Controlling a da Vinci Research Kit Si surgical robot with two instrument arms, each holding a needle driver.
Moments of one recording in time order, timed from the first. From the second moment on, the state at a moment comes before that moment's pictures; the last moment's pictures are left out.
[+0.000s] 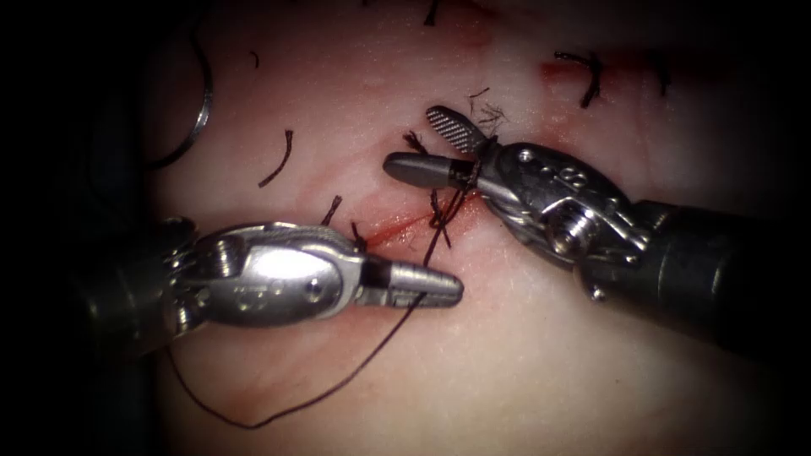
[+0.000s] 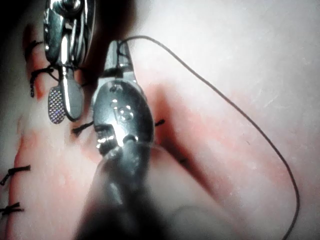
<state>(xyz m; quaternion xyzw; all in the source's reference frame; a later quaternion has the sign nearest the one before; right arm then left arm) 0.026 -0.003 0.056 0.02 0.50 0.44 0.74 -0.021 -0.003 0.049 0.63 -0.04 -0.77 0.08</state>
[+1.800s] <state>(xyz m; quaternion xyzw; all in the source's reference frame) 0.027 -0.003 0.058 -0.03 0.40 0.29 0.87 -0.020 -0.003 0.049 0.63 -0.02 -0.77 0.07</state>
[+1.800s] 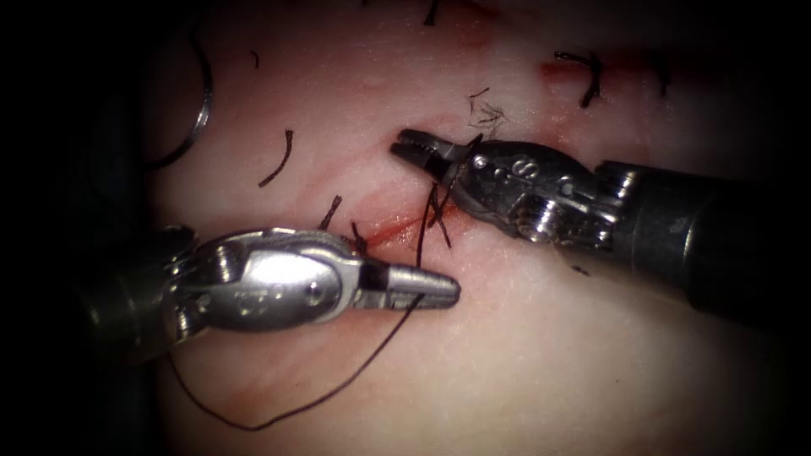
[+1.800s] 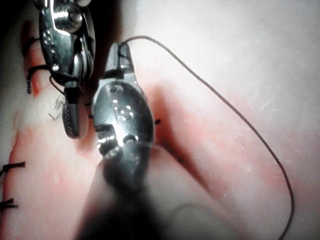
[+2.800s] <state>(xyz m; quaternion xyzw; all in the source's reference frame) 0.025 -0.009 0.050 -0.06 0.47 0.23 0.85 -0.014 0.010 0.049 0.60 -0.02 -0.80 -0.02</state>
